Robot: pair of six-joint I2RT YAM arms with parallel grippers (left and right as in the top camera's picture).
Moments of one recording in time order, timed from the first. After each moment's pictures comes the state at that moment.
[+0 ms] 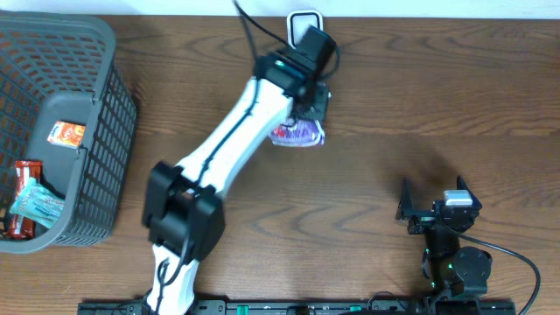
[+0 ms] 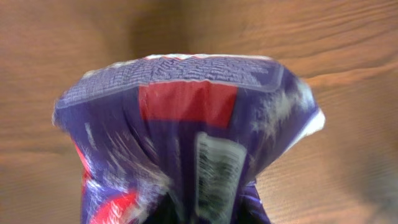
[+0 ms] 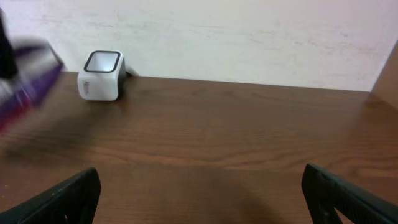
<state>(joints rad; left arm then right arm) -0.59 2.07 1.93 -1.04 0.02 -0.39 0.01 0.01 0.01 -0.07 -0.01 -0.05</state>
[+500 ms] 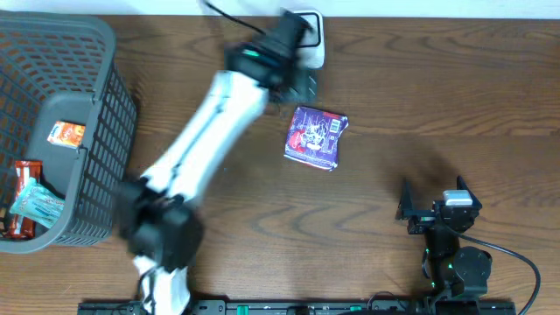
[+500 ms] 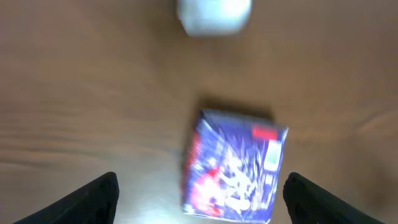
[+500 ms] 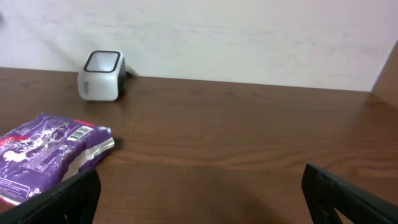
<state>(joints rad) -0.46 1.95 1.93 -1.01 0.02 -0.45 0.01 0.01 0.01 -0.07 -0.01 -0.05</state>
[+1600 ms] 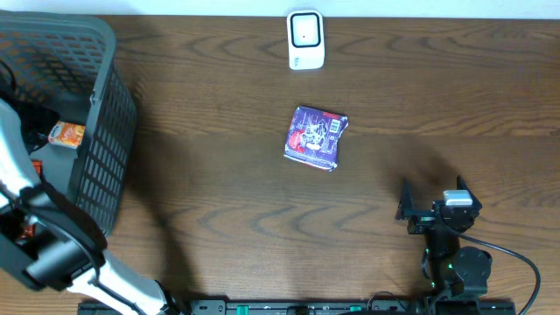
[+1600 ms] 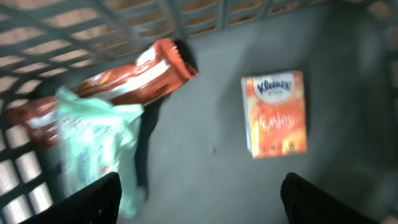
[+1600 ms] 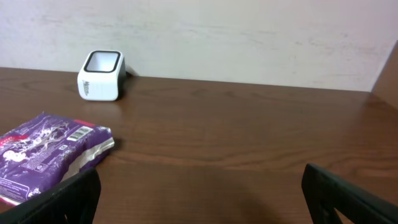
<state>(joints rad) 0.60 1.92 1.73 -1.10 -0.19 -0.59 0.01 0.01 0.01 -0.07 -0.01 -0.05</state>
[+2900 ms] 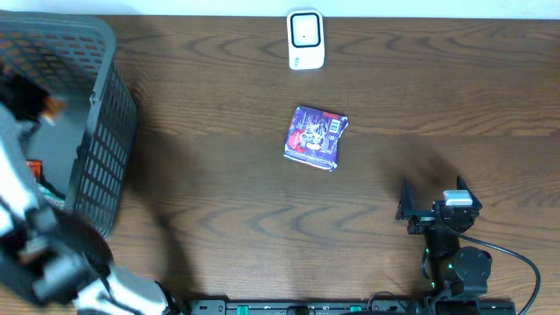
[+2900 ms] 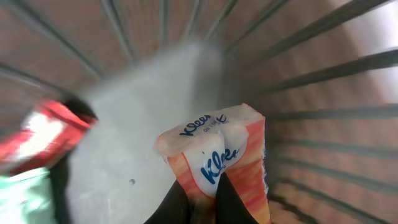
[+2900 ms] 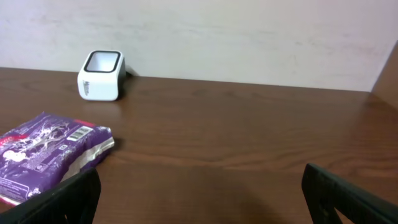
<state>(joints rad) 0.61 1.82 1.74 -0.92 0.08 -0.42 0.01 0.01 0.01 -0.07 -0.01 -0.05</state>
